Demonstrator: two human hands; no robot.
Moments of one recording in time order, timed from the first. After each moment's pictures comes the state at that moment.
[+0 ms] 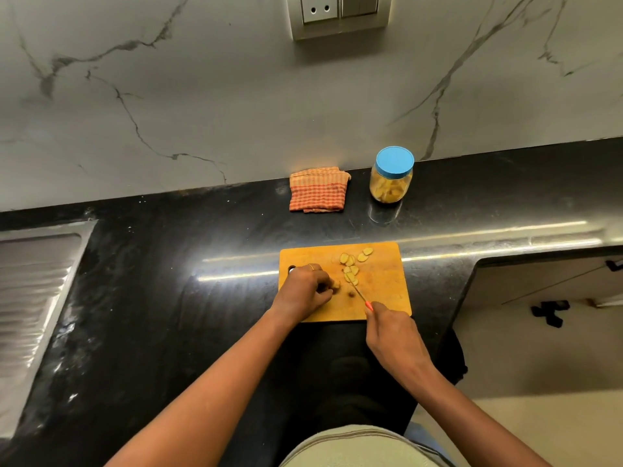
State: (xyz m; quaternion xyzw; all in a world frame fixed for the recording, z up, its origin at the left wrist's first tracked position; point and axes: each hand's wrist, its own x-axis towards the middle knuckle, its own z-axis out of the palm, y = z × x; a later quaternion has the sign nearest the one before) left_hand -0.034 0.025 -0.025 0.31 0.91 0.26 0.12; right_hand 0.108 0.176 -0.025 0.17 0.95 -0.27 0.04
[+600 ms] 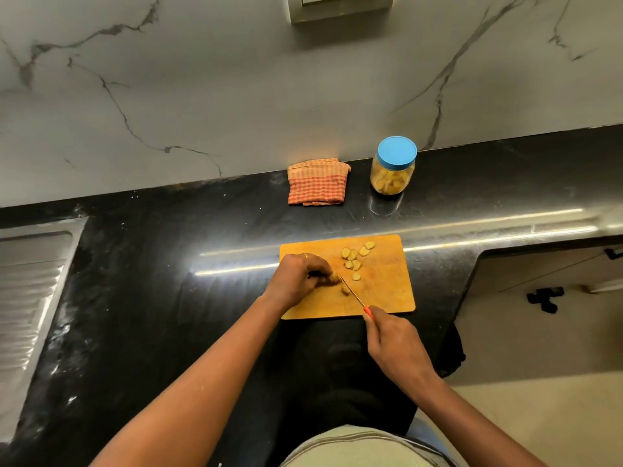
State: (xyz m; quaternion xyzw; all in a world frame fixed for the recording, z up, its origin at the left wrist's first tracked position) left_hand -0.060 0.013 -0.029 0.32 0.88 0.31 0.16; right_hand 0.123 0.165 -0.033 0.15 0.94 -0.31 0.00
